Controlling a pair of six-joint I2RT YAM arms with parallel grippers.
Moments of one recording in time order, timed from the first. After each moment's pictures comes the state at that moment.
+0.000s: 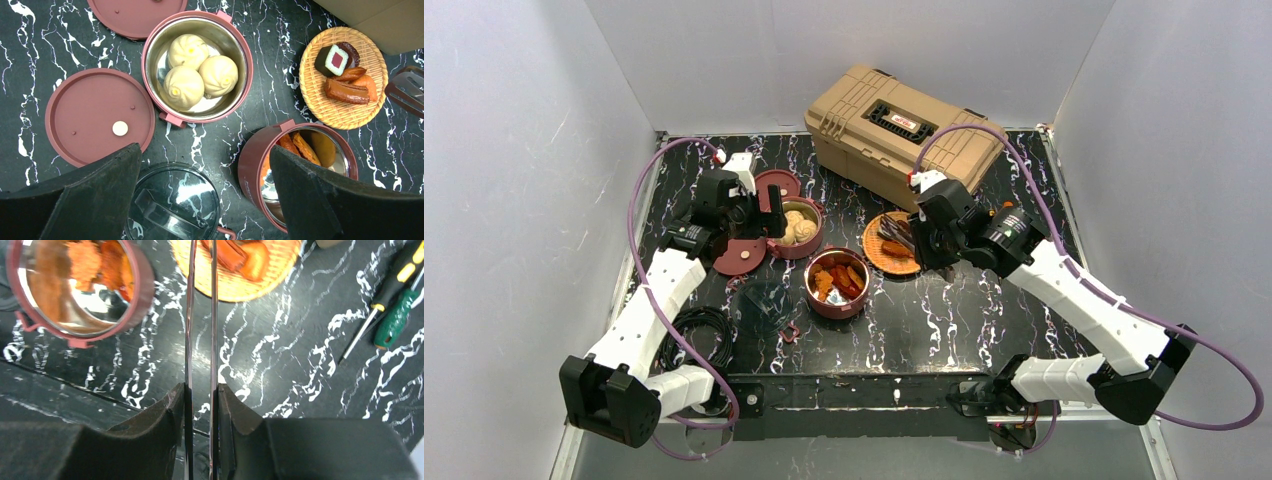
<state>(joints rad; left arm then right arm) -0.30 1.15 1.06 -0.57 0.02 -0.24 0.84 1.22 1.37 -1.07 0.20 0.35</state>
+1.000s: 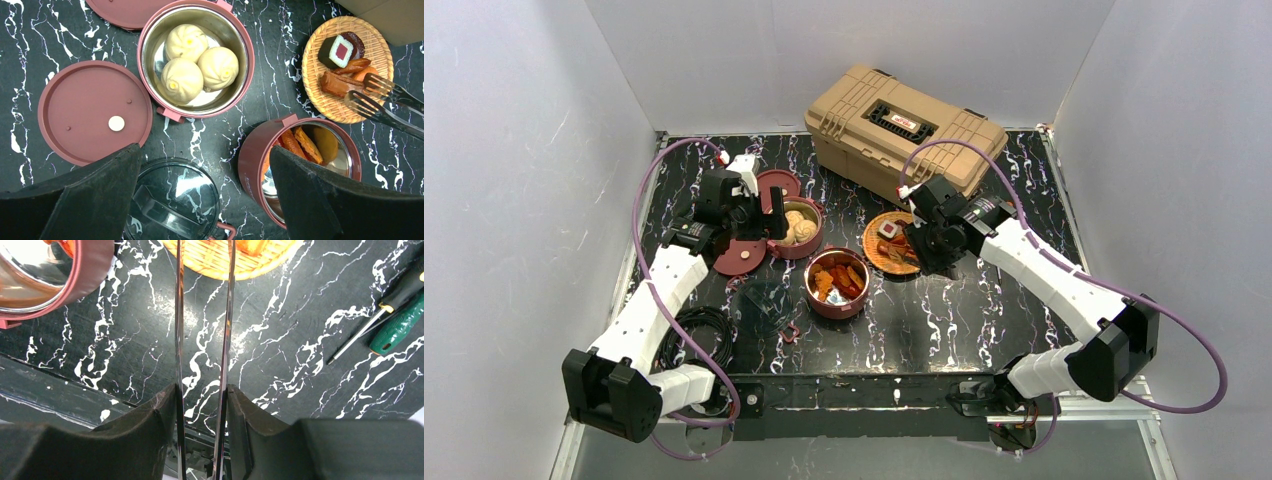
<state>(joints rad) -0.30 1.17 1.06 -0.59 0.03 -0.24 0.71 1.37 1.31 -1.09 0.10 0.14</state>
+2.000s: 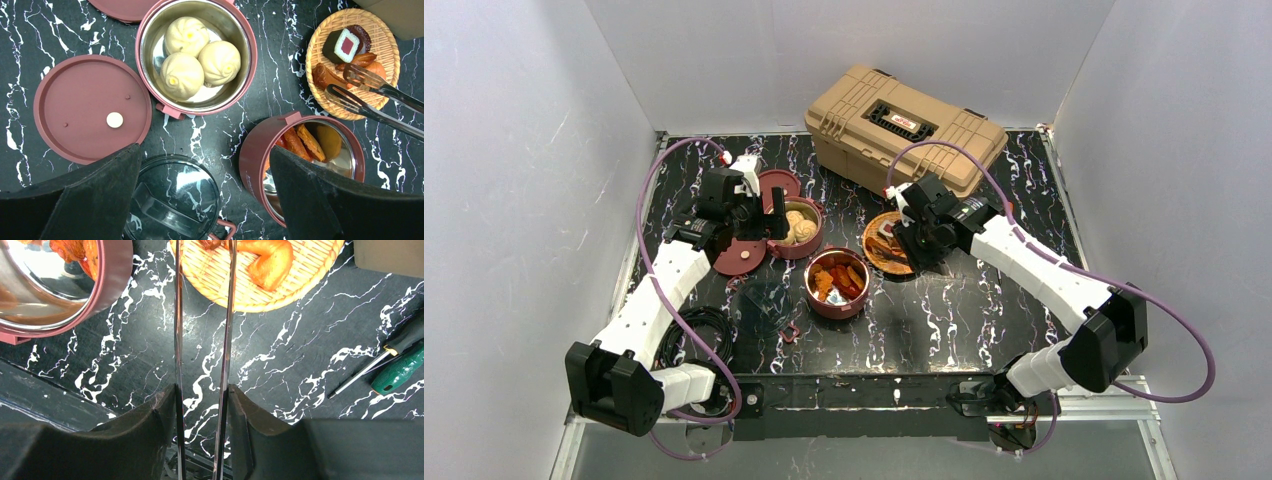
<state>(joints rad) -0.30 1.20 1.08 -0.61 0.04 -0.24 0.71 1.42 1.29 -0.98 0.04 0.06</state>
